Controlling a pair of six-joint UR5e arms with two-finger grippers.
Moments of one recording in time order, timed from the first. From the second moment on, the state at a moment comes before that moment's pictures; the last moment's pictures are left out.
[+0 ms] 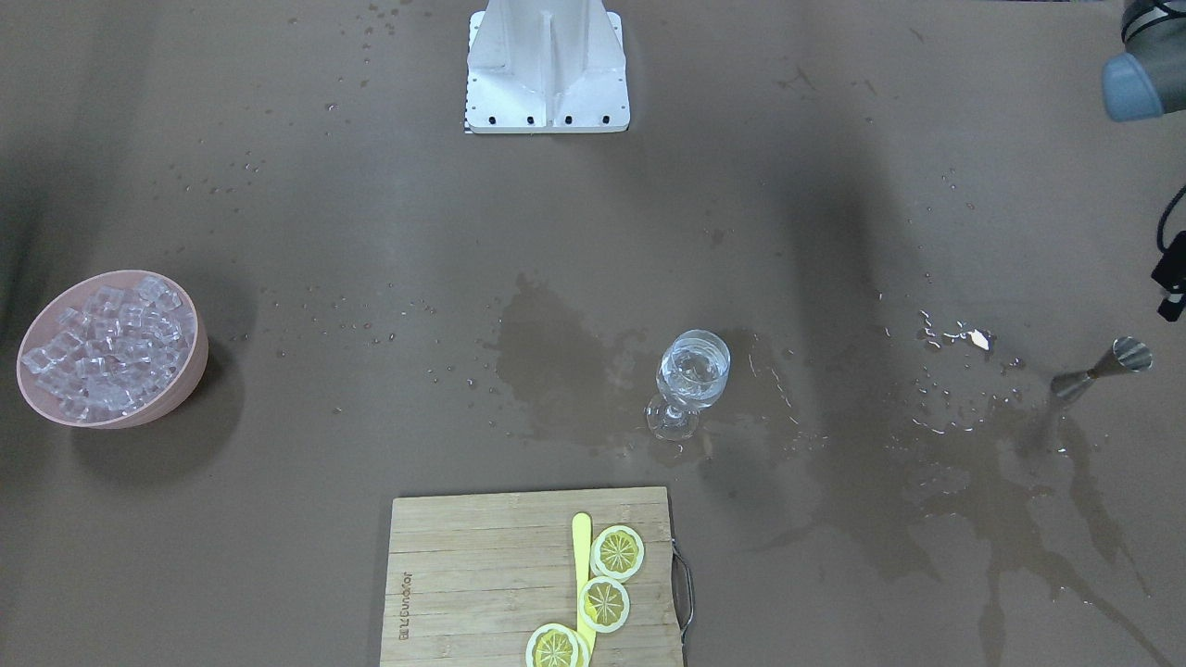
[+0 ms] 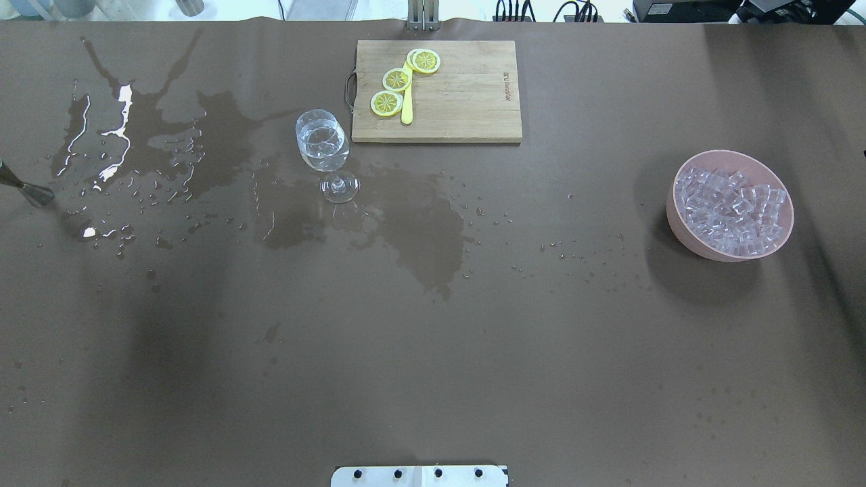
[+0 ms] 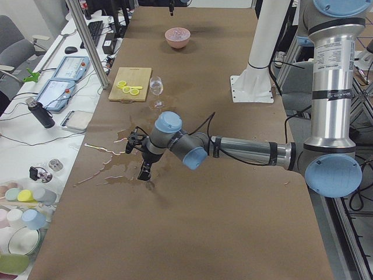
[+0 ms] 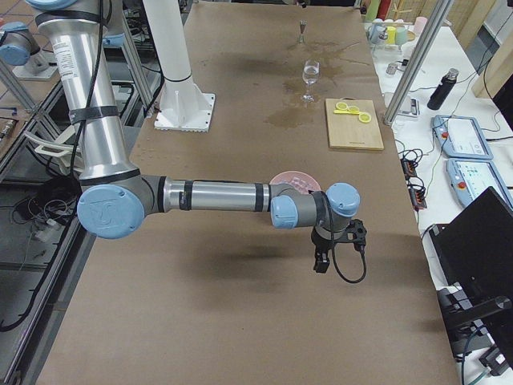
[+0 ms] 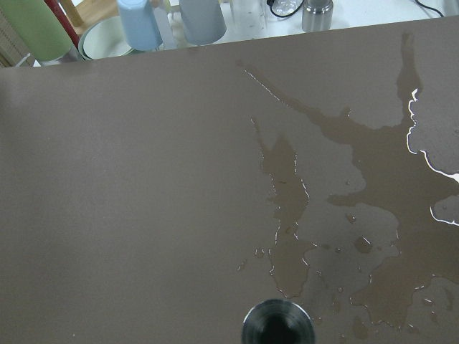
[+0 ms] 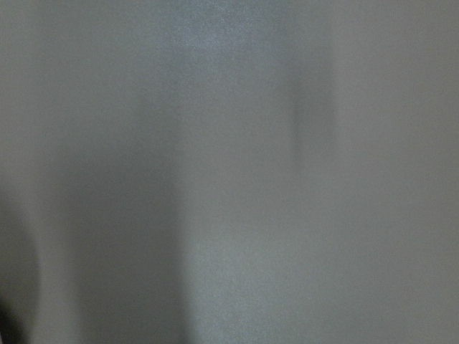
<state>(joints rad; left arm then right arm) -1.39 -1.56 -1.68 -2.08 -2.09 -0.46 1.43 -1.37 1.36 -1.46 2.31 0.17</state>
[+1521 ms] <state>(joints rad) -1.59 -1.72 -1.57 -1.47 -2.27 0.06 1.49 -1.38 1.39 -1.46 2.35 0.16</state>
